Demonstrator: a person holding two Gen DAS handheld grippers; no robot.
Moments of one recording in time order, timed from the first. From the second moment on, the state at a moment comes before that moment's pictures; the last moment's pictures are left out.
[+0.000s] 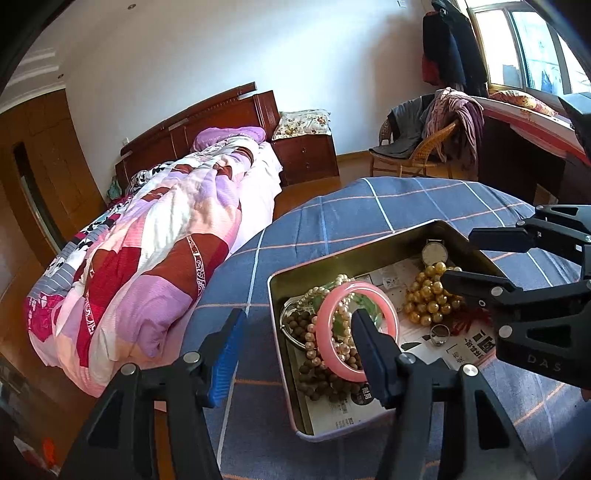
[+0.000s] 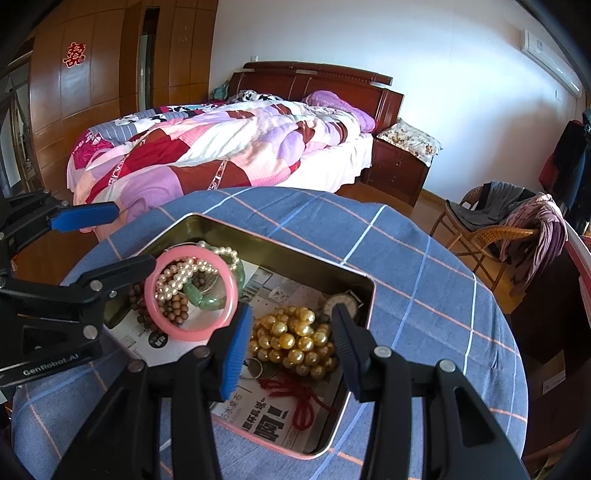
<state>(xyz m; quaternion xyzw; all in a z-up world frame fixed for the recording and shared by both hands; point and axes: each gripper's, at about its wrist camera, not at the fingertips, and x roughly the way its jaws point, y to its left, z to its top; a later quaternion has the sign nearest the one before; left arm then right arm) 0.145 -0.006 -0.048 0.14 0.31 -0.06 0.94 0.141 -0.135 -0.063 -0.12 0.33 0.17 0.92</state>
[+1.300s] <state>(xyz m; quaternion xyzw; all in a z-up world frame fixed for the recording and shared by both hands) 0.040 -0.001 -0.024 0.07 0.27 -0.07 0.96 0.064 -0.143 -0.044 -0.10 0.28 0.14 0.94</state>
